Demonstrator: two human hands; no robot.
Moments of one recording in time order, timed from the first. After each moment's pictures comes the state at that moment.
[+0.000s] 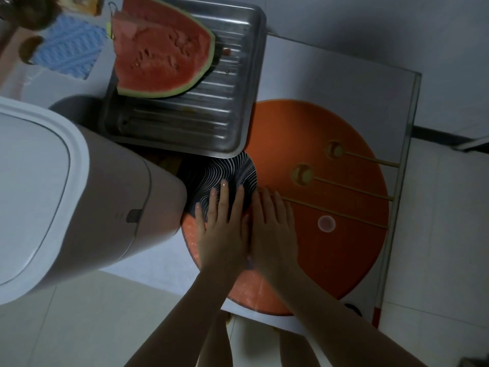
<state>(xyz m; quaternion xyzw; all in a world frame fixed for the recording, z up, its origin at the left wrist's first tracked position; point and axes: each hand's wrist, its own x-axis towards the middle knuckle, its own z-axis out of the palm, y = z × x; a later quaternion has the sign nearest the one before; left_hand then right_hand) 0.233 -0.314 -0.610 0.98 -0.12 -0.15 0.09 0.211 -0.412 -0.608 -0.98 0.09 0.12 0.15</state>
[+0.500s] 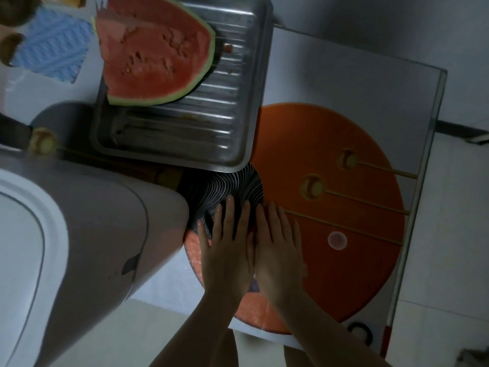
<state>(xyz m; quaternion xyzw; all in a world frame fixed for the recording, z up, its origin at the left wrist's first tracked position) 0.243 -0.313 -0.617 0.97 -0.14 -0.20 0.05 0.218 -0.408 -0.614 -0.97 0.12 0.14 0.18</state>
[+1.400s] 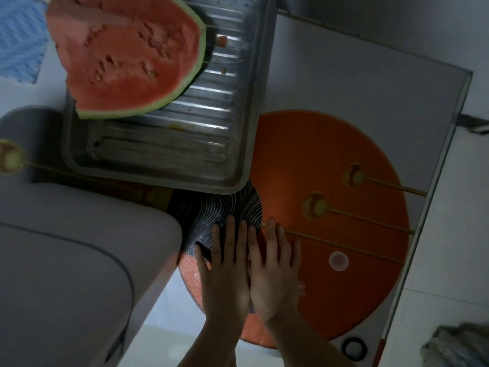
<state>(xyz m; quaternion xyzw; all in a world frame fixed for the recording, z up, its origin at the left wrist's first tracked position) 0.248 -0.321 -0.624 0.96 -0.14 -0.25 0.03 0.232 -0.403 -0.623 -0.96 0.11 0.21 0.10</state>
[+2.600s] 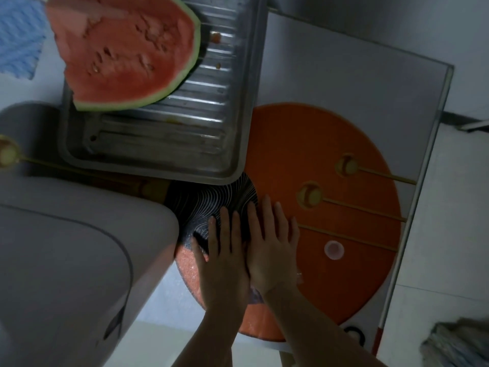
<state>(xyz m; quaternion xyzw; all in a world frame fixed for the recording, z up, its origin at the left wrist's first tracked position) 0.244 -0.322 -0.629 0.97 -0.13 -0.19 0.02 0.247 -0.411 -0.629 -0.97 0.12 0.16 0.10</state>
